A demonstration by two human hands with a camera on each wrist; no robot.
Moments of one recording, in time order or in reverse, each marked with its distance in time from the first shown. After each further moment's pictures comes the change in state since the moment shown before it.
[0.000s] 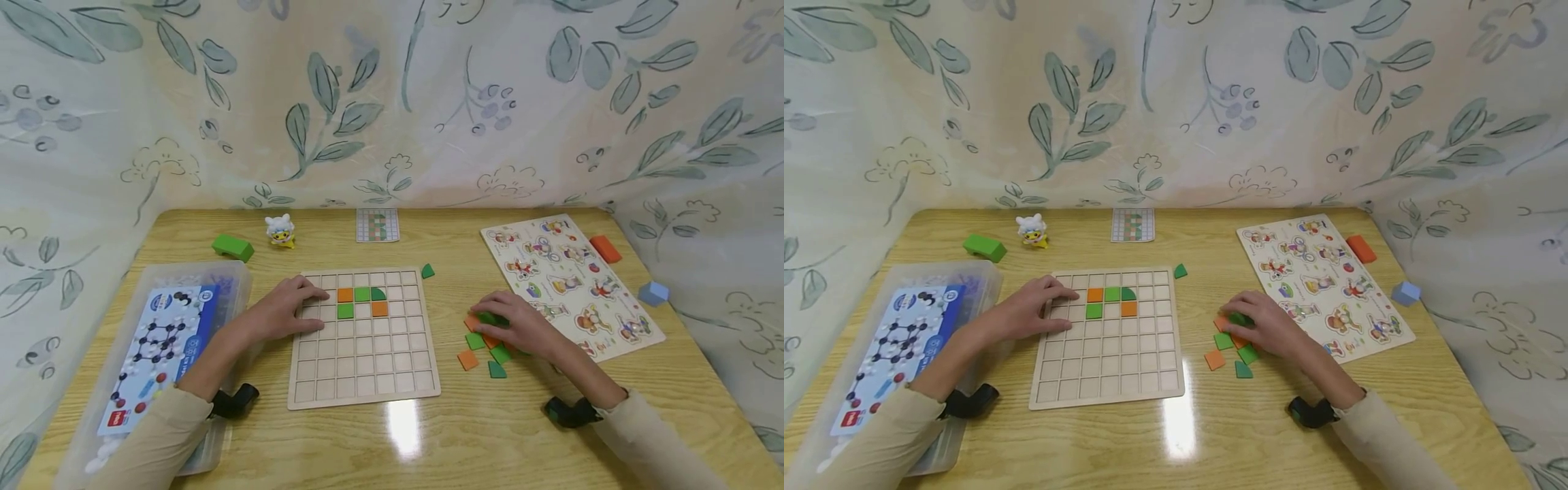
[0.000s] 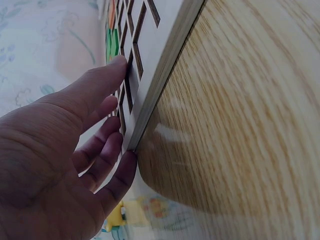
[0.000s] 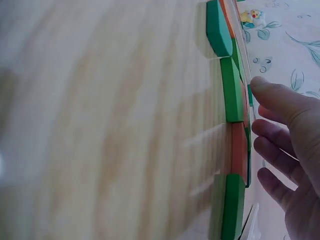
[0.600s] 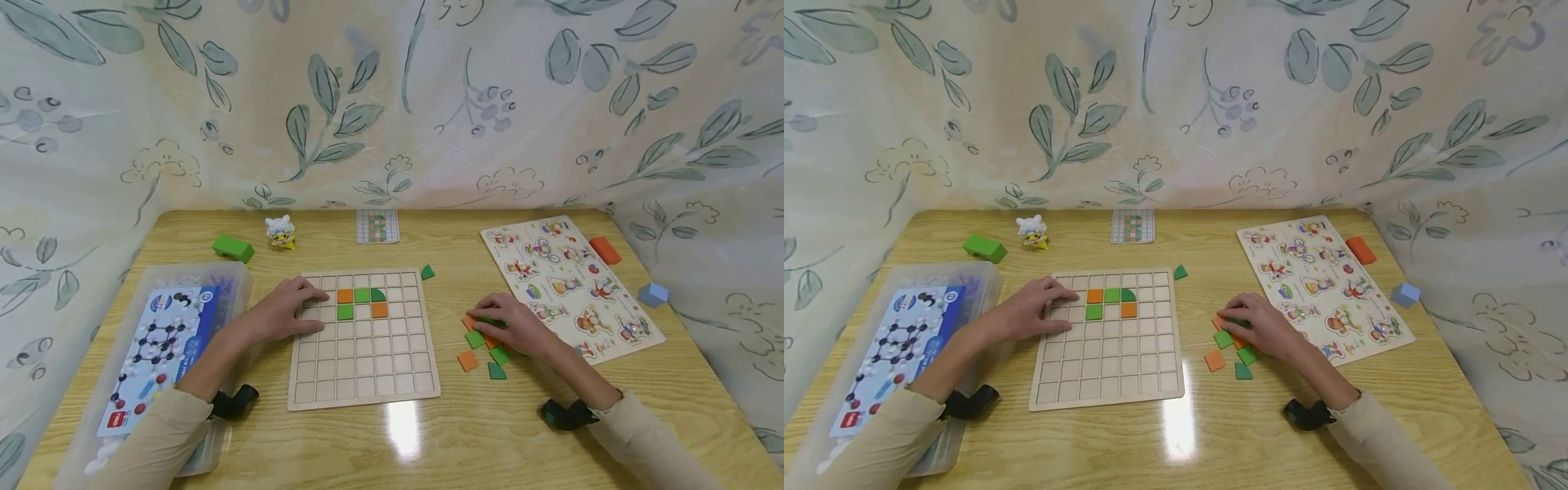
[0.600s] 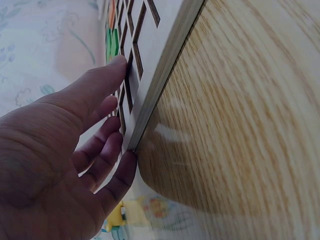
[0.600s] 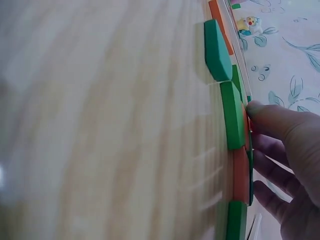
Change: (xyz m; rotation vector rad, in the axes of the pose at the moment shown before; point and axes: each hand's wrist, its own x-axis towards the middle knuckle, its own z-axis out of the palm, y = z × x) left_hand 0.000 0.001 -0.001 -0.002 -0.004 0.000; right_hand 0.002 -0.002 0.005 -0.013 -0.039 0.032
